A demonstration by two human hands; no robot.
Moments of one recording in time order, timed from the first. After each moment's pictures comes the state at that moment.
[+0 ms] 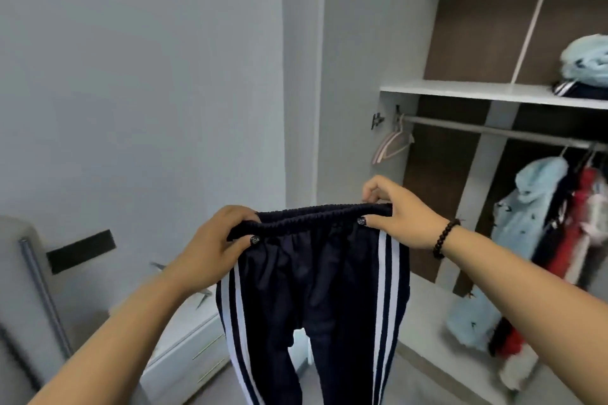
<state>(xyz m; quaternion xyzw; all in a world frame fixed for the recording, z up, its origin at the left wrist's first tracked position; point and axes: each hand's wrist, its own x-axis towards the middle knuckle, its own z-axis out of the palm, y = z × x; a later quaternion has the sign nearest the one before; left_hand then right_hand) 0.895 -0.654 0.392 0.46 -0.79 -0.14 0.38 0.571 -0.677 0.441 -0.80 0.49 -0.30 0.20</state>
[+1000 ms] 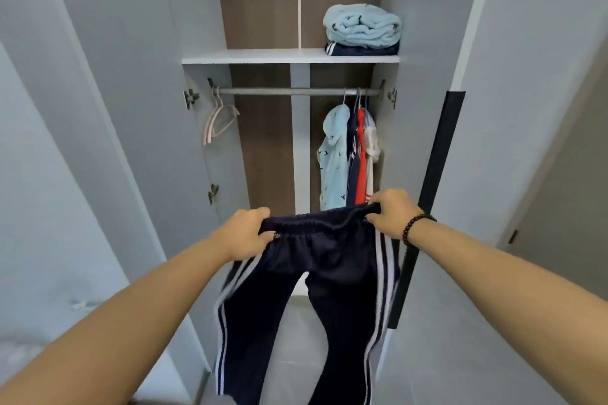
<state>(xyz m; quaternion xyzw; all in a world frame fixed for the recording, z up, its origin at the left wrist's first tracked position) 0.626 -0.737 0.347 0.30 -0.93 -0.18 0.05 0.391 -0.559 0.376 -0.48 0.86 -0.17 0.06</state>
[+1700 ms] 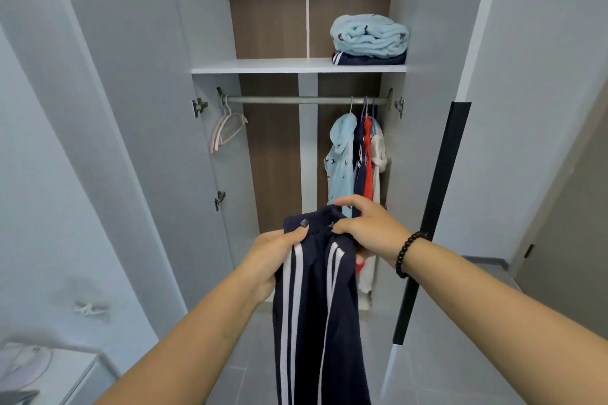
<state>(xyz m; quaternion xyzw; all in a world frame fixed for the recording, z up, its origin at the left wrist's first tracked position) 0.599 -0.656 0.357 0.35 -0.55 -0.72 0.23 0.448 -0.557 0.401 -0.39 0.73 -0.46 0.34</state>
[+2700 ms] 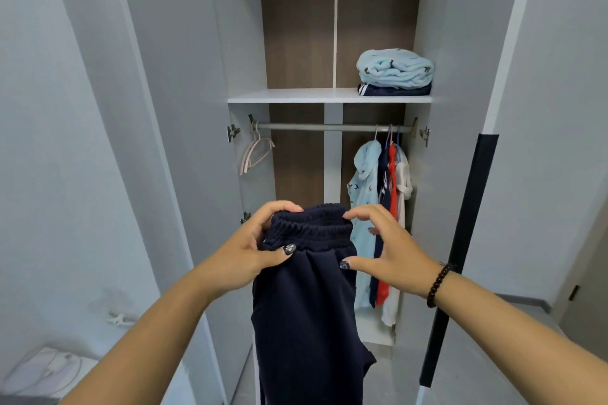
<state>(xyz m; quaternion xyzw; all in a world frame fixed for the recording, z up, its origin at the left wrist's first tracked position) 0.682 -0.678 0.417 0.13 -0.80 -0.52 0.26 0.448 -0.556 0.398 -0.67 0.63 -0.39 0.04</state>
